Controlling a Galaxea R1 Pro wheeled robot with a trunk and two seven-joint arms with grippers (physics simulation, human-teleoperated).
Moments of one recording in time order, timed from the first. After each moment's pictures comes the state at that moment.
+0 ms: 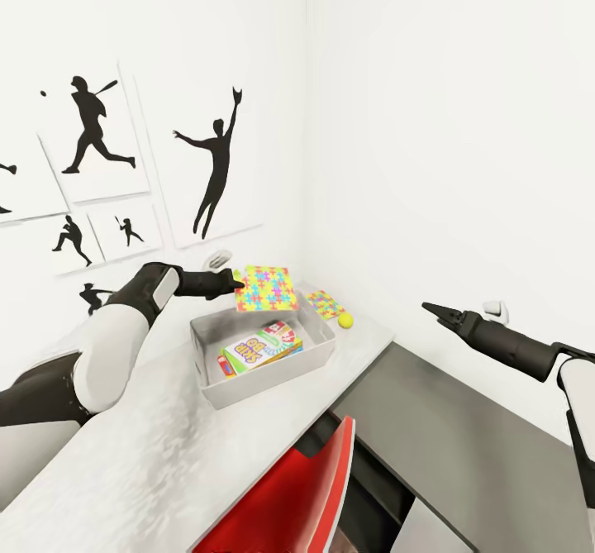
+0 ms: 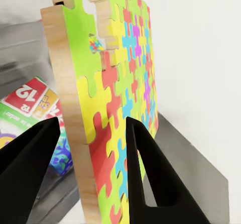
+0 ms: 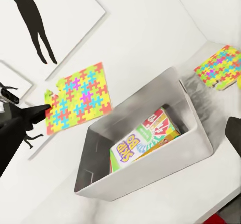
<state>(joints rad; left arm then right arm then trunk) -1.32 0.04 0.33 -0.31 -0.06 0.77 -0.63 -0.50 -0.29 -0.32 -1.57 -0.85 1.04 0.39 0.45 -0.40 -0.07</state>
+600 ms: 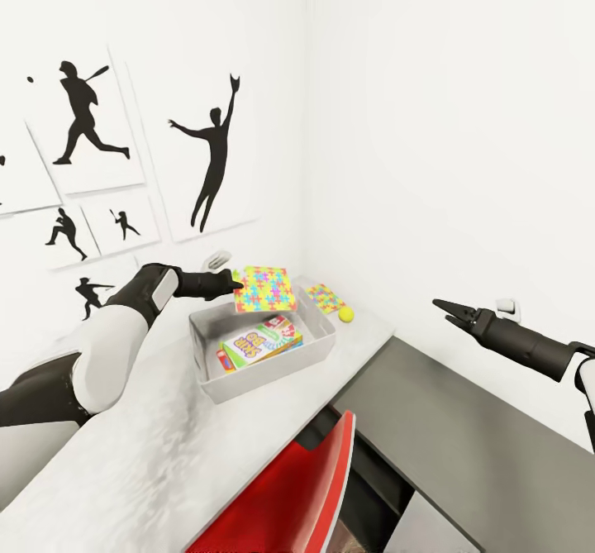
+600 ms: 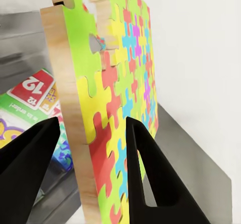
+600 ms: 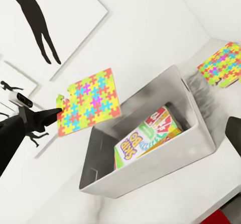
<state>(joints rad) -1.32 0.04 0.33 -0.30 -0.06 0.76 -0.62 -0.49 -0.35 -0.33 -1.57 -0.95 1.04 0.39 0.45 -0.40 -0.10</state>
